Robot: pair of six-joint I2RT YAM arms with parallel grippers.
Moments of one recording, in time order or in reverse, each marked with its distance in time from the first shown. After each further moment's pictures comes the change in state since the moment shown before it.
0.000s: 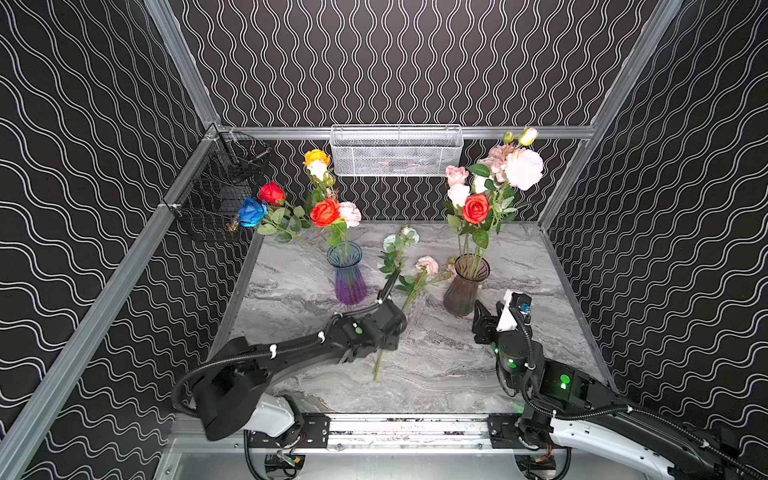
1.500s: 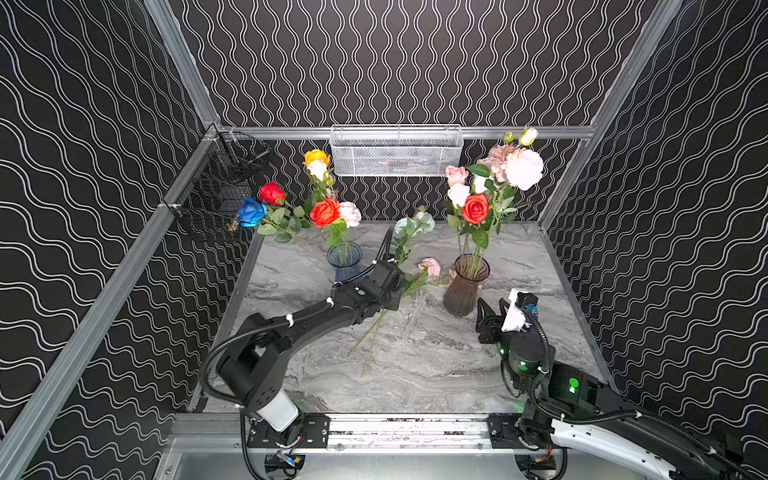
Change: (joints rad) left arm 0.151 0.063 0.174 0.098 0.082 0.200; right arm 0.000 -0.042 -0.002 0.035 -0.045 -0.081
